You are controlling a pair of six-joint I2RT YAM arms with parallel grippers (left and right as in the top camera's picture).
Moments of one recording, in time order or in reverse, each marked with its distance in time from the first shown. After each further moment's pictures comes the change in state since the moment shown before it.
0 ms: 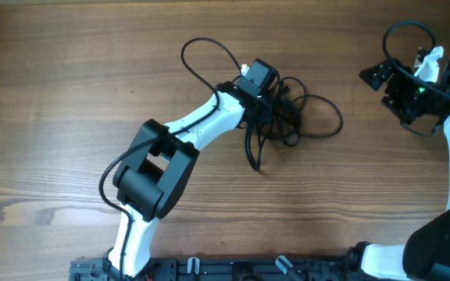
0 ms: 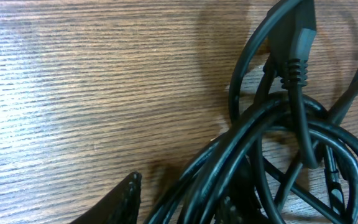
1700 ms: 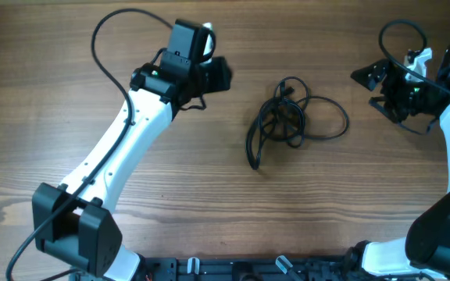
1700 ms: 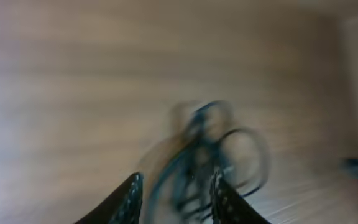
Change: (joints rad) left arm 0.221 -0.451 -0.064 -0.061 0.200 0.037; right arm 0.000 0.066 -0.003 0.012 -0.103 -0.012
